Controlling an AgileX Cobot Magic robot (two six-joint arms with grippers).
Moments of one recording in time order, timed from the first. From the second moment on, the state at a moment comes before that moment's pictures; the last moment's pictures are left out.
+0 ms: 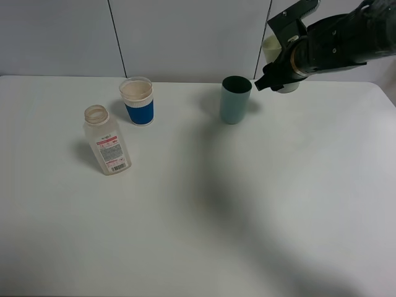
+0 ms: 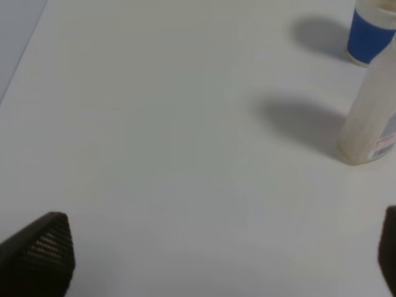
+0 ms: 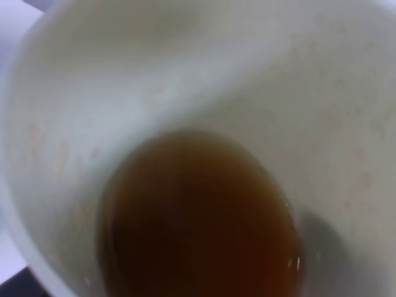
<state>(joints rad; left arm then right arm) -0.01 0.00 -0.51 0.07 1.05 -0.04 0.37 1.84 -1.12 -1.43 0.34 1.12</state>
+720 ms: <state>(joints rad) -0.01 0.00 -0.51 0.07 1.05 -0.04 0.47 1.90 -1.19 -1.48 0.53 1.10</state>
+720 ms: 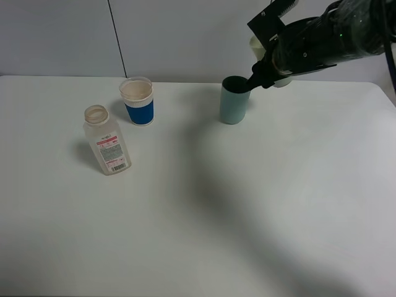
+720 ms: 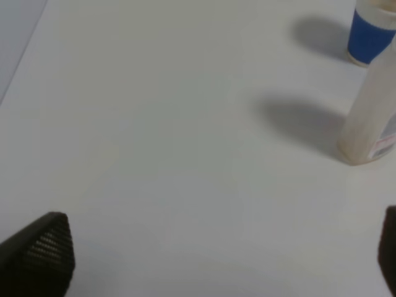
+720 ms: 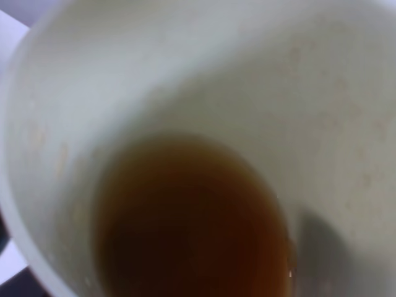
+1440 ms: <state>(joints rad) -0.01 0.00 -0.51 0.07 1.05 -0.04 0.50 1.91 -1.19 -1.56 0.60 0.95</state>
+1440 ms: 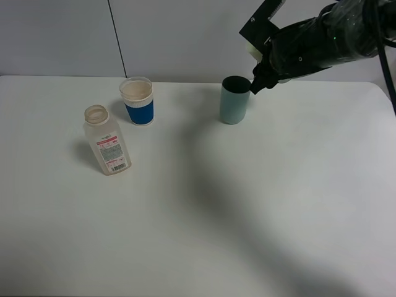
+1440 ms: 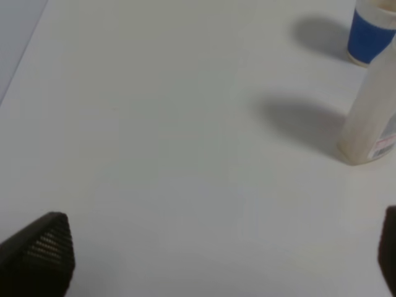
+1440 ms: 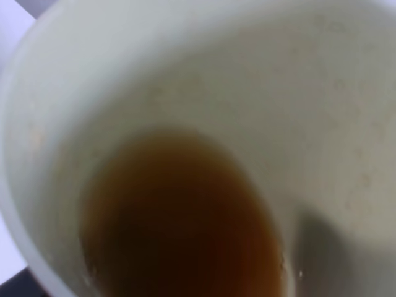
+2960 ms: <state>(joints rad) -0.01 0.00 -0.51 0.07 1.05 -0.04 0.51 1.91 -1.19 -1.67 0.65 0.77</state>
